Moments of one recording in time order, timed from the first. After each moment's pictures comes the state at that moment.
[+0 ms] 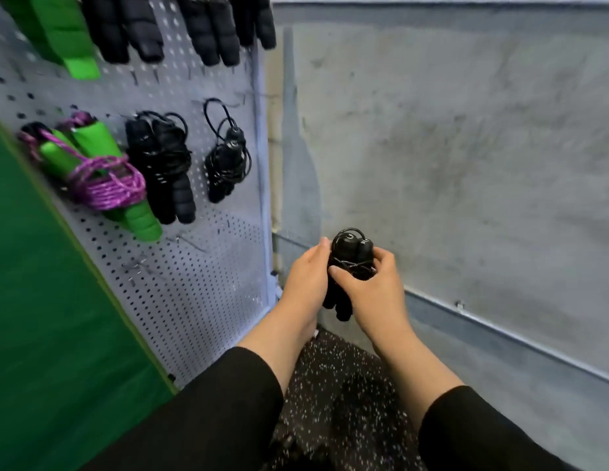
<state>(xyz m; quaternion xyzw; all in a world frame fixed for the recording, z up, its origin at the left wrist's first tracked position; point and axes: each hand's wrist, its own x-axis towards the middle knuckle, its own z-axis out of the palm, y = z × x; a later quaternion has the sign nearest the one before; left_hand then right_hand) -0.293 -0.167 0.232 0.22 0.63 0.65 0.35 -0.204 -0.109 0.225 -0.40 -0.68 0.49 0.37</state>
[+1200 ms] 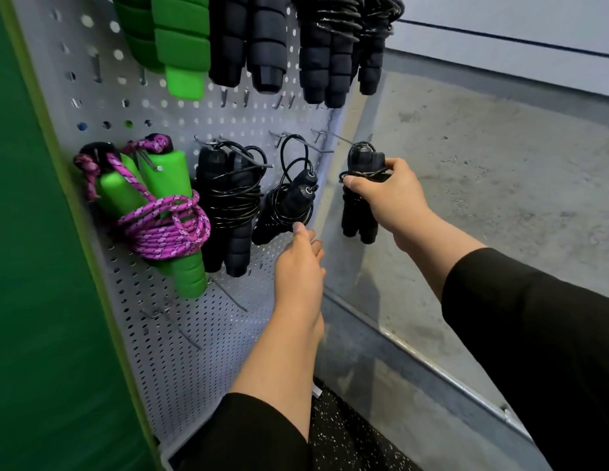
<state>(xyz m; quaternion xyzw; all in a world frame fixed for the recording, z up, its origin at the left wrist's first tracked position) -0.412 -0.171 0.301 0.06 0.49 0.82 0.30 -0.404 -0.020 0.370 -0.30 -0.80 0.40 0.35</state>
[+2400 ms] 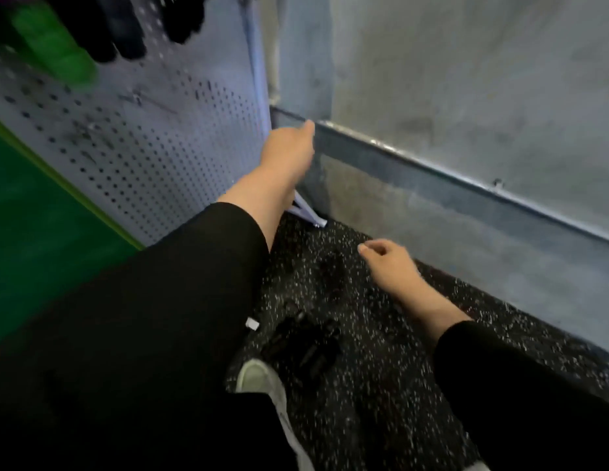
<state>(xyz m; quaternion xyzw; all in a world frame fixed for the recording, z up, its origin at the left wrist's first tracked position) -0.358 -0.149 0.181 0.18 0.78 0.52 0.30 -0.166 -0.102 0.067 -0.51 -0.71 0.47 0.06</state>
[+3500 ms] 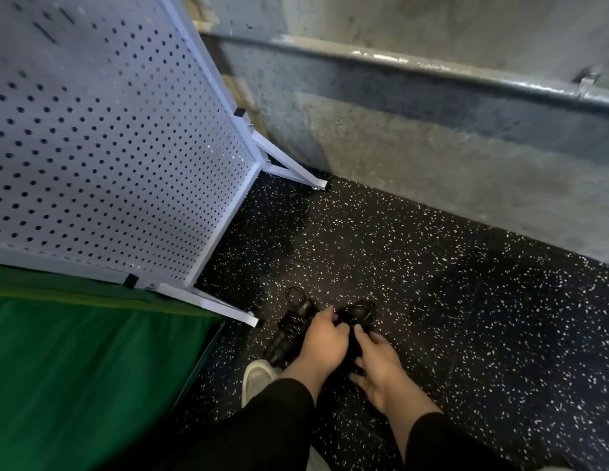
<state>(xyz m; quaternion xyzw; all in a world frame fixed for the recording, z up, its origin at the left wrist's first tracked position) -0.214 -0.219 -0.128 0.15 0.83 0.19 0.50 -0.112 -0.185 -0.153 -0.64 -0.21 0.74 0.00</state>
